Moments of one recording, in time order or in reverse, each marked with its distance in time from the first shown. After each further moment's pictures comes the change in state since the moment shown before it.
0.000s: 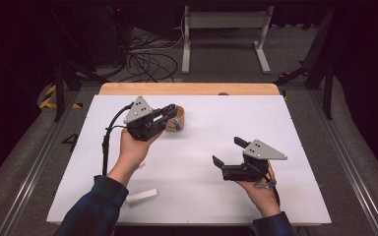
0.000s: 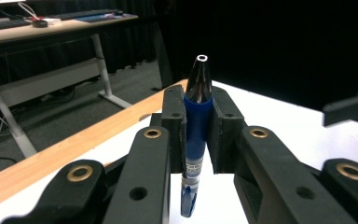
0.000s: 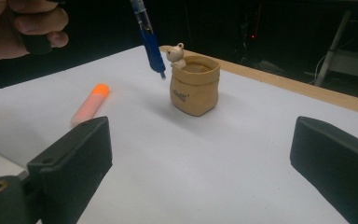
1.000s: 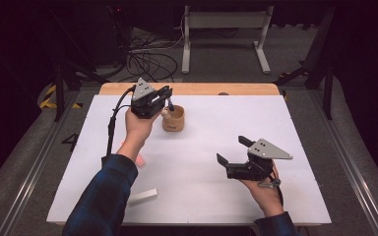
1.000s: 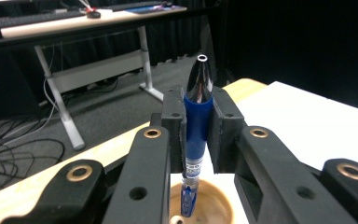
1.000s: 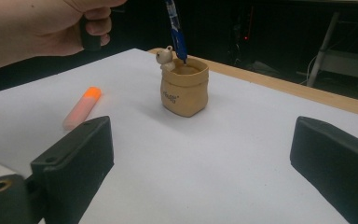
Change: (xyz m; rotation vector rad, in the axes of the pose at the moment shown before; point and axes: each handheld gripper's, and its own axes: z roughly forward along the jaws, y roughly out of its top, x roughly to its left) left arm 0.058 -0.010 0.048 0.034 0.176 -0.032; right arm -0.007 0.000 -0.006 -0.009 -0.023 0.016
